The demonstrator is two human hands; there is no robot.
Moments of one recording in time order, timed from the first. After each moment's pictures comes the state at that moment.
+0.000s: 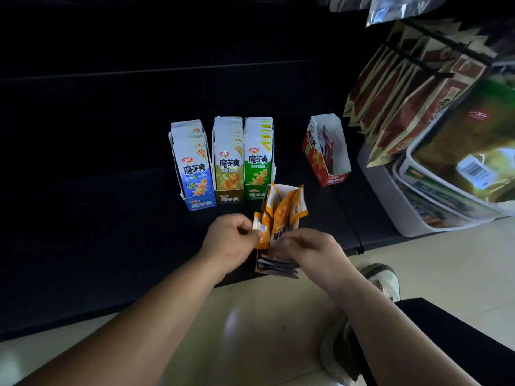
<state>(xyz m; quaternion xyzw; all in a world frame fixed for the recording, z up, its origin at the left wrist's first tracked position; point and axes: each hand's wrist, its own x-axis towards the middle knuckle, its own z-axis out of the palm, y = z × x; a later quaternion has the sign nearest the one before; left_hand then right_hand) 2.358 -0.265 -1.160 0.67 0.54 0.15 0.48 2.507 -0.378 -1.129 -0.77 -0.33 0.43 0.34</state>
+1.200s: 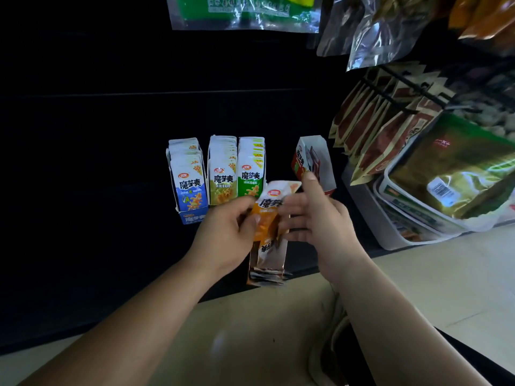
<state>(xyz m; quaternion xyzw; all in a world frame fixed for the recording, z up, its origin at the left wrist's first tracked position) 2.354 -0.261 -1.103 0.76 0.36 0.30 0.44 2.504 -0.347 -1.044 -0.69 -0.22 0.42 0.55</state>
